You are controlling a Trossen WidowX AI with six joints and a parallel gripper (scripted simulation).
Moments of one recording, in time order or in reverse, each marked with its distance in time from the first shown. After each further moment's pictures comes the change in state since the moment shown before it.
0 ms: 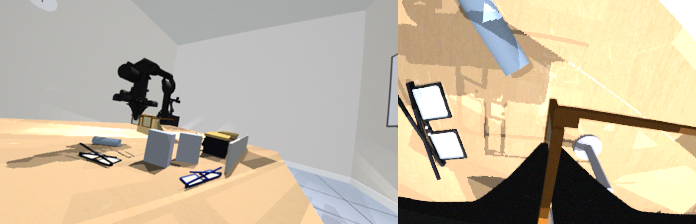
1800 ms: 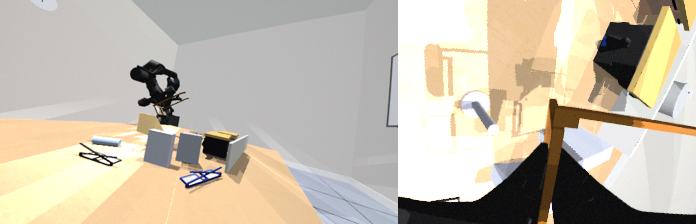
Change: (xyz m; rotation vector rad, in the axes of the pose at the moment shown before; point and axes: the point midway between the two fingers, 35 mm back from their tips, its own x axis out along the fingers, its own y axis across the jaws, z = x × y) arm -0.047 -0.095 -0.045 1.114 0.328 -0.468
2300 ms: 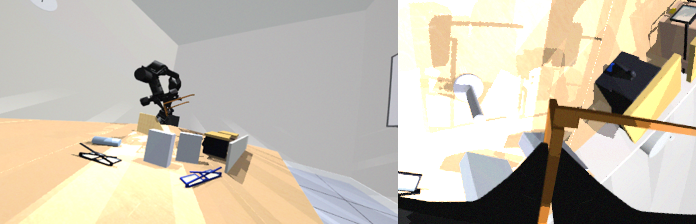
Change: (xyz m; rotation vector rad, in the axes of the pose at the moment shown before) arm 0.006 -0.008 0.007 -0.316 -0.016 0.029
